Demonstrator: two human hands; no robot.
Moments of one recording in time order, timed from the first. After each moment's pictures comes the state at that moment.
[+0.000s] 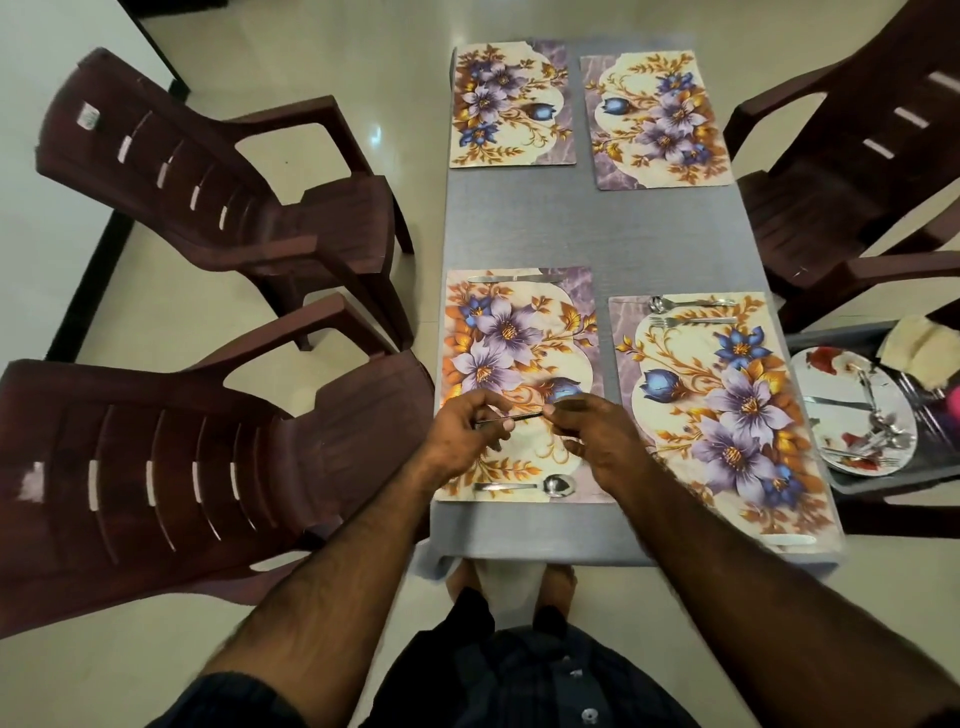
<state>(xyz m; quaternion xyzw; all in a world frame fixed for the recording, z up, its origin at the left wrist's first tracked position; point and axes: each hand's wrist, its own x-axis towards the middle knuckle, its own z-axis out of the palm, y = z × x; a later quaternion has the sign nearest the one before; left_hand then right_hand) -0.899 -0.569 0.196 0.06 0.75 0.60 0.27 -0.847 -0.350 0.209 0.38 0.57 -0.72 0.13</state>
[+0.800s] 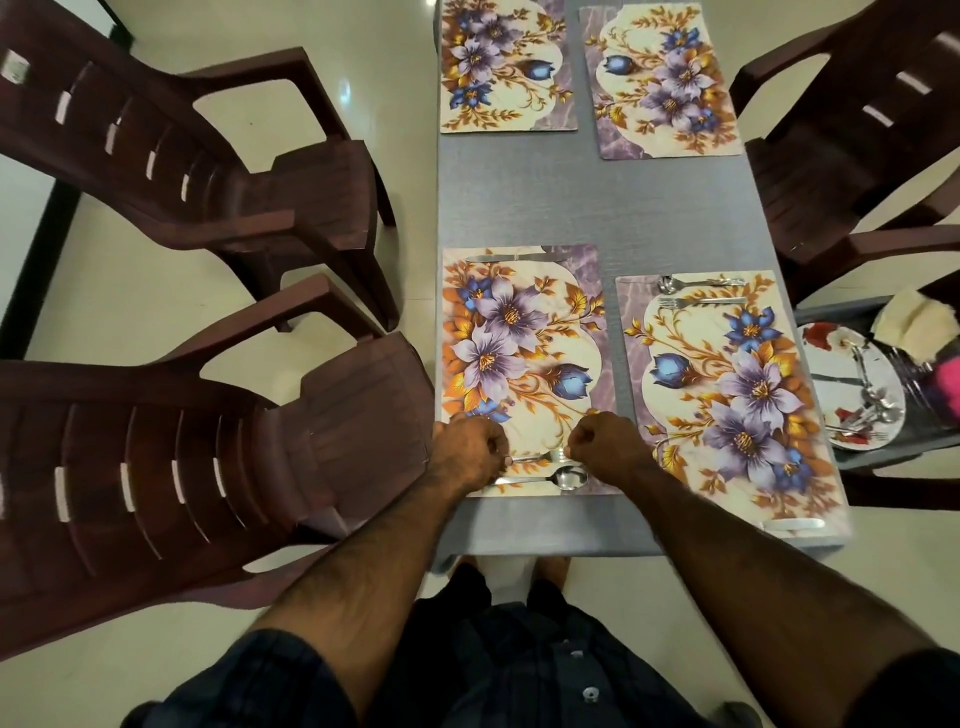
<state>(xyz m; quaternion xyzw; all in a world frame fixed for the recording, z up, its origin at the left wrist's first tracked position) -0.897 -0.578 0.134 0.12 0.90 0.28 0.32 -0.837 -0.339 0.153 0.20 0.90 -0.31 0.24</state>
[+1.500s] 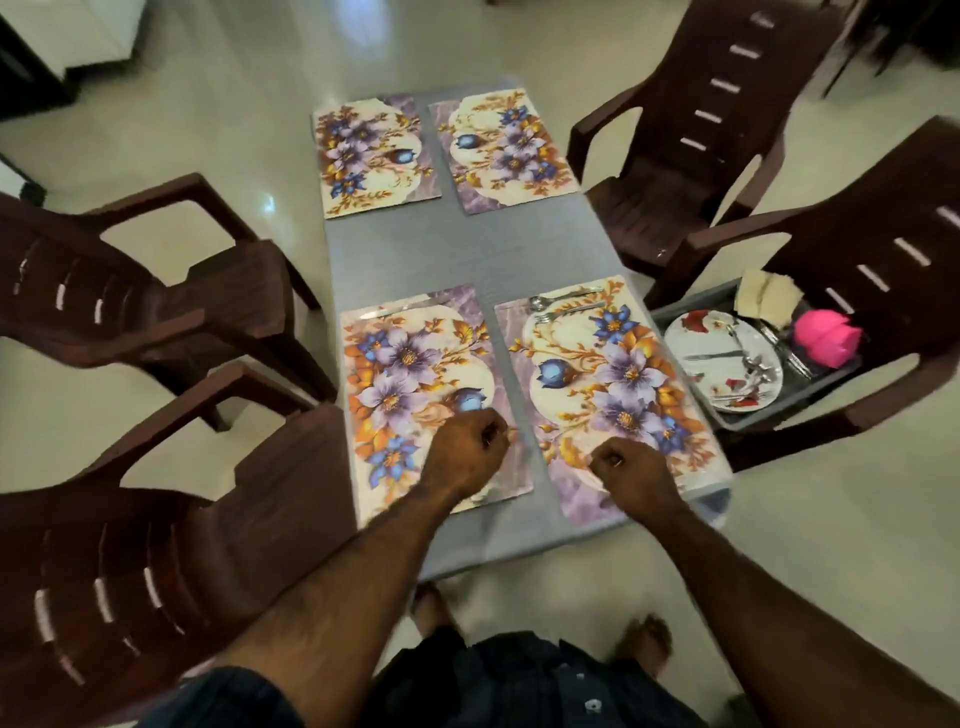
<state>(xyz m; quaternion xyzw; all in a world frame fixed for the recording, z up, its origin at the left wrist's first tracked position) -0.851 -0.455 0.214 0.27 0.89 0.34 0.15 -0.691 -0.233 0.193 0.34 0.84 -0.42 0.03</state>
